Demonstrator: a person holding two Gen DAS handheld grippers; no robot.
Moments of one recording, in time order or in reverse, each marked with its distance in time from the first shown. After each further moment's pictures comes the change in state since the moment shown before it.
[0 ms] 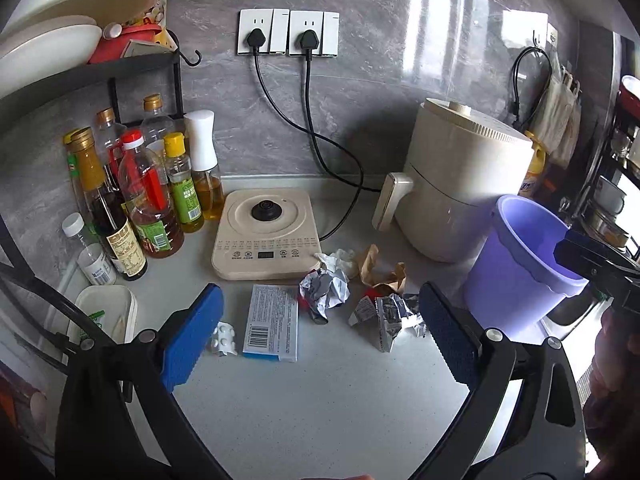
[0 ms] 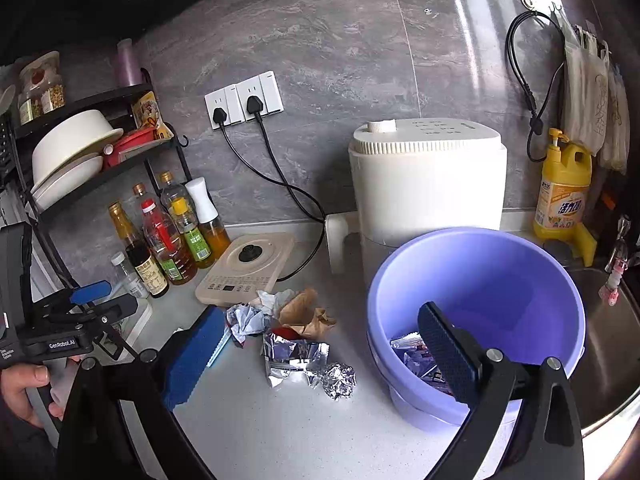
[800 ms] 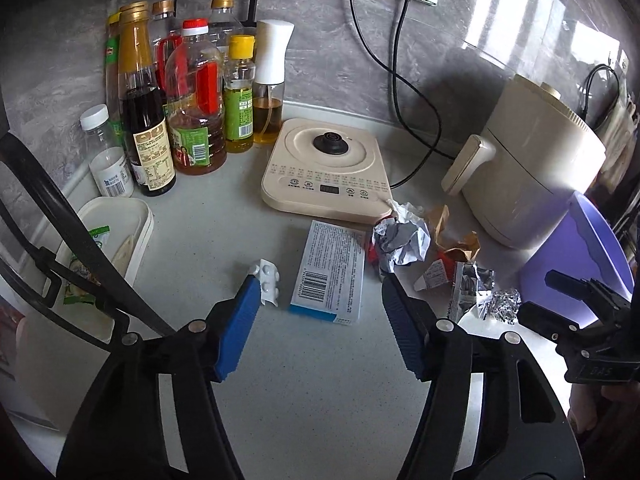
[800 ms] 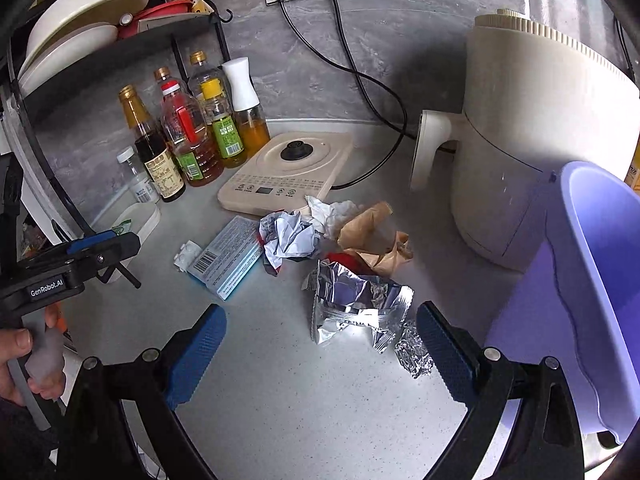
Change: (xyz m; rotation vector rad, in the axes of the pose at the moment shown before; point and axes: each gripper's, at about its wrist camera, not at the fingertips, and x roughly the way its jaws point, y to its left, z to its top) left arm 0.064 0.065 -0.045 -0.202 0.151 0.092; right arm 0.121 0.052 -0.049 -0.132 0.320 0.063
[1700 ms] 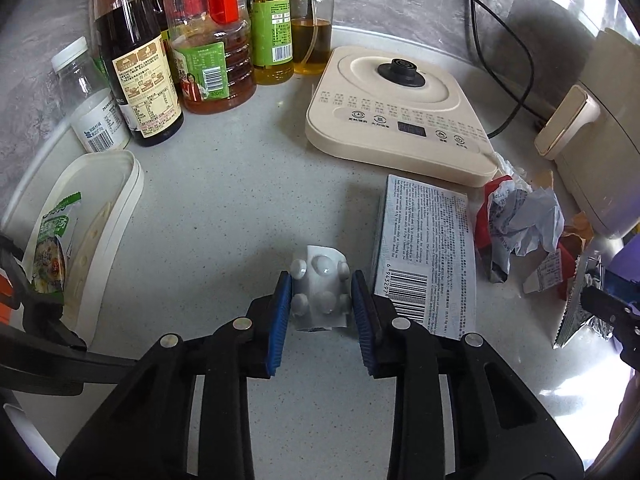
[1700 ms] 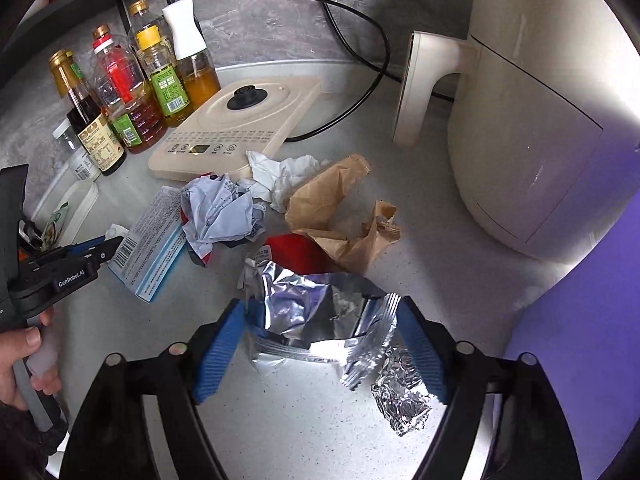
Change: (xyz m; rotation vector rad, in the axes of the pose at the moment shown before) left arm 0.103 0.022 -0.005 -0.022 0.160 0.149; right arm 0.082 -0.026 0.007 0.031 0.158 -0.046
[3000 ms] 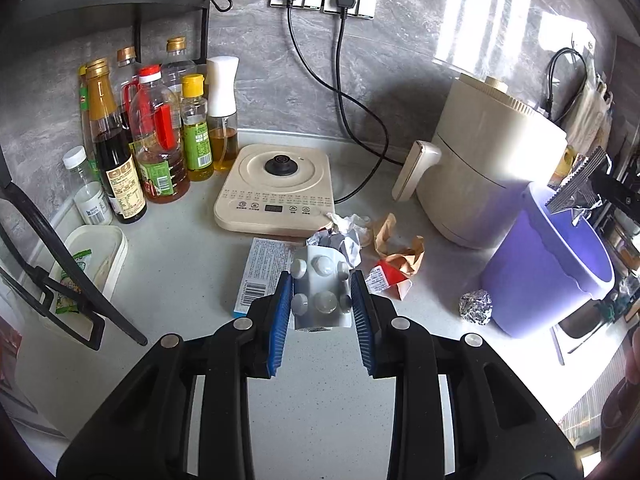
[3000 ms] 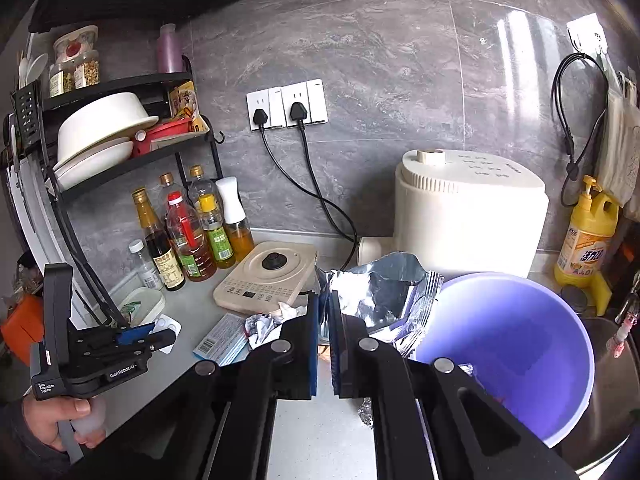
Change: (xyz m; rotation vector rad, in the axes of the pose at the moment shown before) left arm -0.148 -0.066 -0.025 0.109 -0.242 -0.200; right arm -0.227 -0.030 -0.019 0.011 -0.533 -0.025
